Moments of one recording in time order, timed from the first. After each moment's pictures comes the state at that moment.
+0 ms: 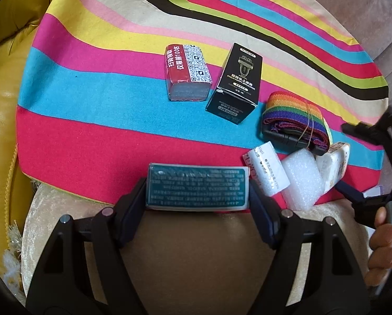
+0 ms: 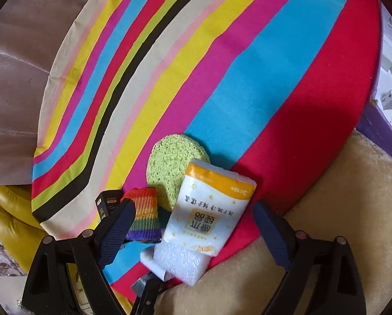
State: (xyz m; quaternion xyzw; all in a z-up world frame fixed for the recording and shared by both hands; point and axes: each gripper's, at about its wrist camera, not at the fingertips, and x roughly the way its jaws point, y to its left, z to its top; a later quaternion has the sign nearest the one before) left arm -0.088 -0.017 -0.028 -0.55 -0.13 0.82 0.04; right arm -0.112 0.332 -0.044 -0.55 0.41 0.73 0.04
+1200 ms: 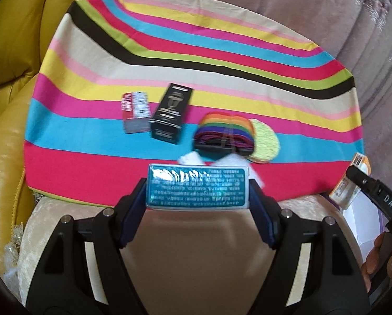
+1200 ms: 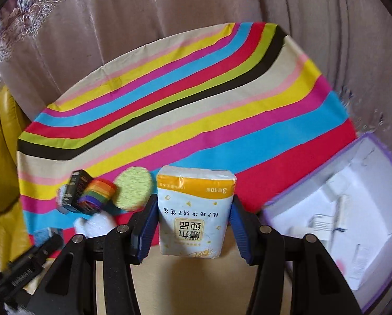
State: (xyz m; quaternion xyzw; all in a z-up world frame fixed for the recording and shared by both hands) left arm -0.041 0.040 0.024 -0.45 -0.08 0.88 0.09; right arm -0.026 0.386 0.024 -0.41 0.14 0.90 0.02
